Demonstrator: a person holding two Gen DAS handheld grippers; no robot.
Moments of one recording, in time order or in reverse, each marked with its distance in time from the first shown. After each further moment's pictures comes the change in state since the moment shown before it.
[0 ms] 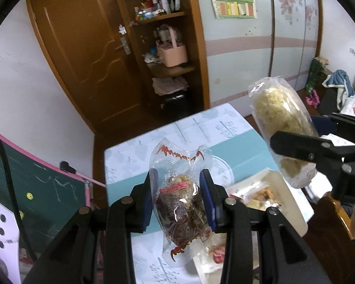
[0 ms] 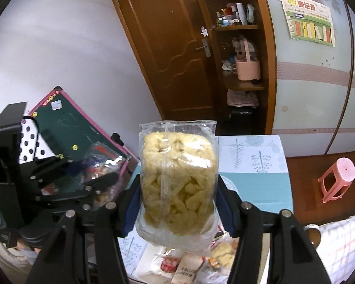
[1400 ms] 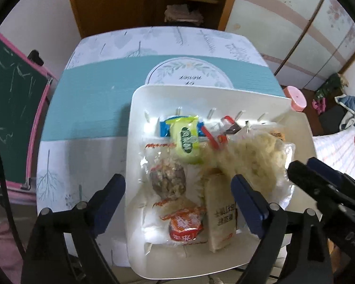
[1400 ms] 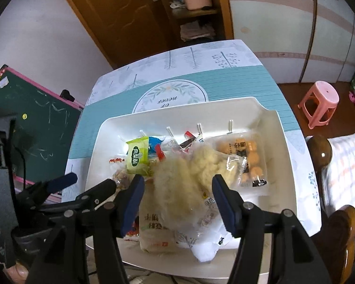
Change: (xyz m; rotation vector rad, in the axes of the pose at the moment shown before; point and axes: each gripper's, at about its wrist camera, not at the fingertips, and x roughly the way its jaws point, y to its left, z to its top) left arm 0.169 -0.041 -0.178 -0.352 0.324 -0.087; right arm 0.099 -0.052 -0.189 0.226 0.256 -0.199
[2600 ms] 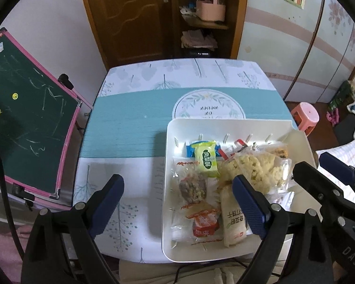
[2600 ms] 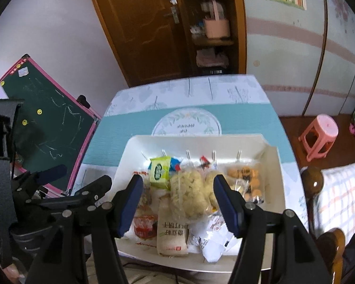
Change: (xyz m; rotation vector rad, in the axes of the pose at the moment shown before) left arm -0.081 0.006 -0.005 0.008 -0.171 0.123; right arm -0.058 0.043 -0.002 -0.144 -0.160 -0.003
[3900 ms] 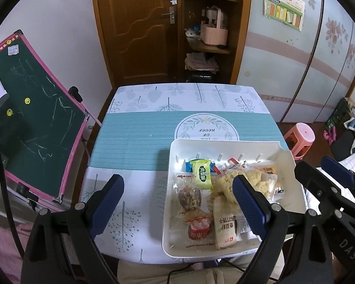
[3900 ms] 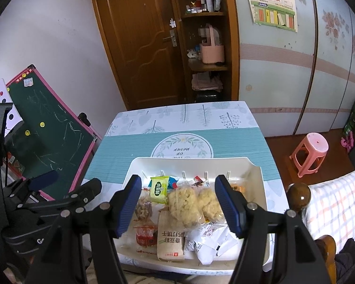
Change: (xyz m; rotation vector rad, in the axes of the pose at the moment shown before) left arm -0.053 0.004 -0.007 -0.041 -0.129 0.002; right arm -0.045 0.005 0.002 -0.012 -0.127 -0.038
